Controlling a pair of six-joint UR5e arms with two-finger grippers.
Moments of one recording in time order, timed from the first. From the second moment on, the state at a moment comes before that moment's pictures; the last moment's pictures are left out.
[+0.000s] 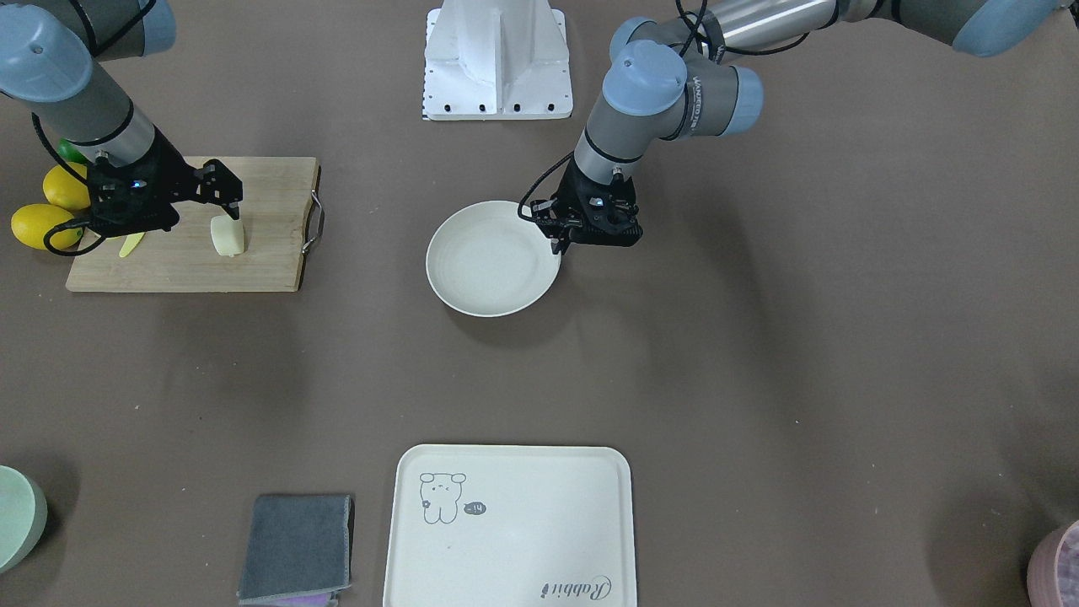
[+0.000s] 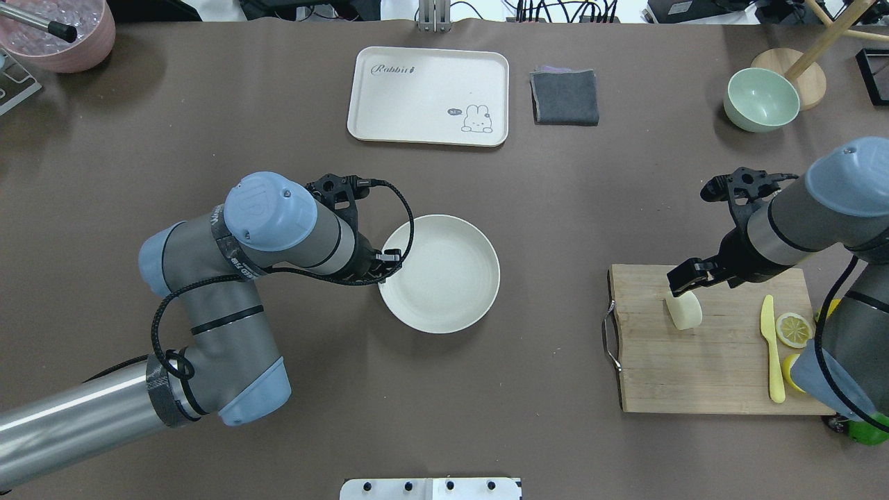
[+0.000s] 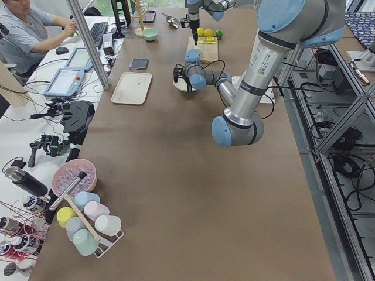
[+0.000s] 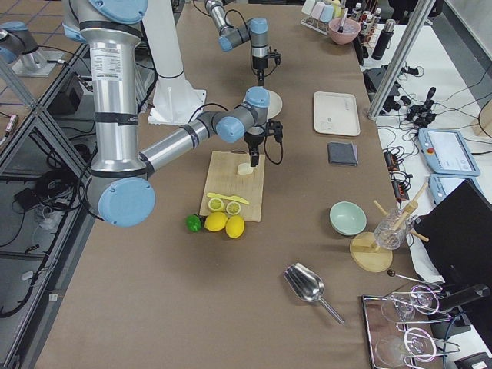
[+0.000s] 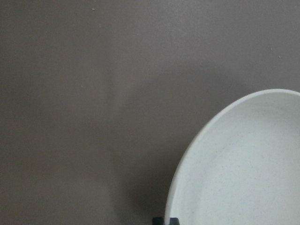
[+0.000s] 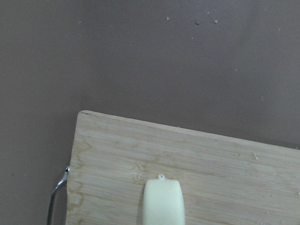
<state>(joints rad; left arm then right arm) -0.51 -2.15 -1.65 -1.91 -1.90 -1.36 0.76 -1.54 1.99 -1.41 2.13 0.82</state>
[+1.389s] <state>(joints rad) -0.51 -2.14 -1.66 -1.91 -1.90 -1.35 0.68 -1.54 1.89 -1.33 2.13 0.81</state>
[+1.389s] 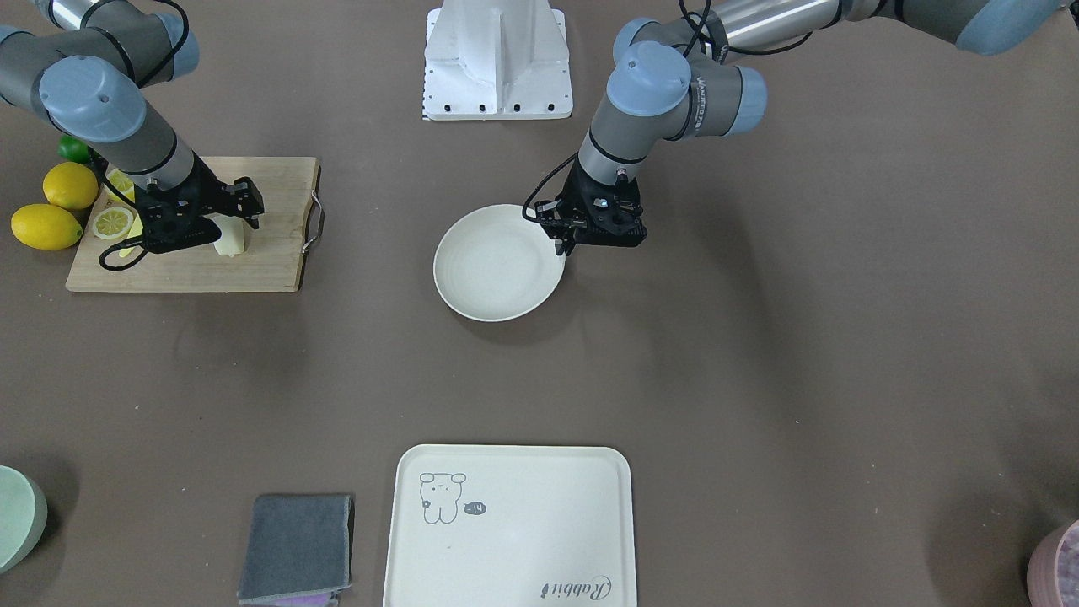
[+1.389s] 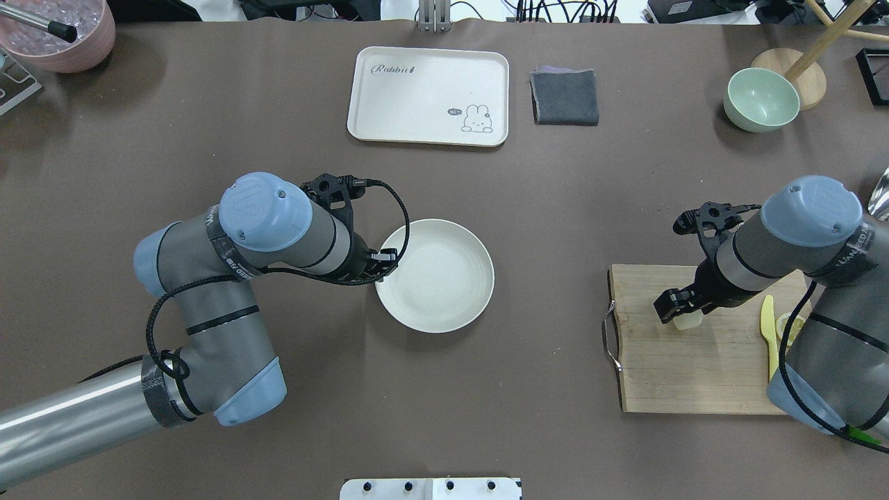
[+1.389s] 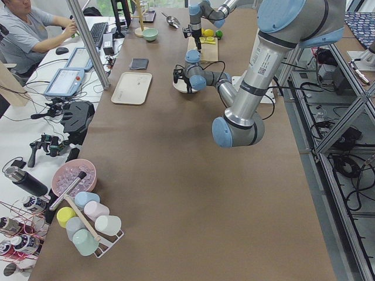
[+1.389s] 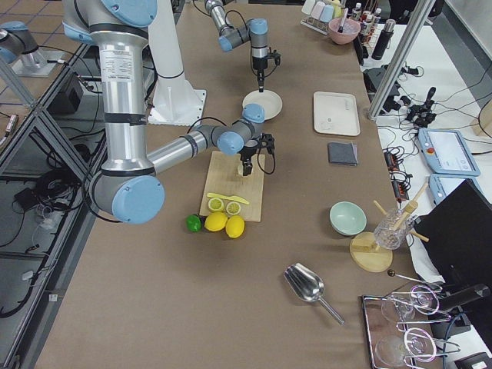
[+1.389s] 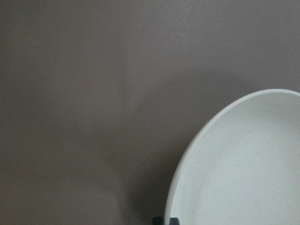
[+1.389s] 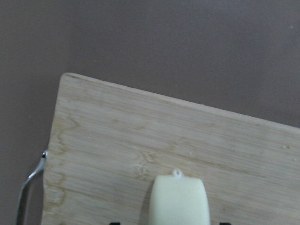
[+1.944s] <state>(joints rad) -0.54 -2.14 -1.68 -1.91 -1.90 -1.35 0.69 -1.50 1.89 -1.34 2.13 0.81</state>
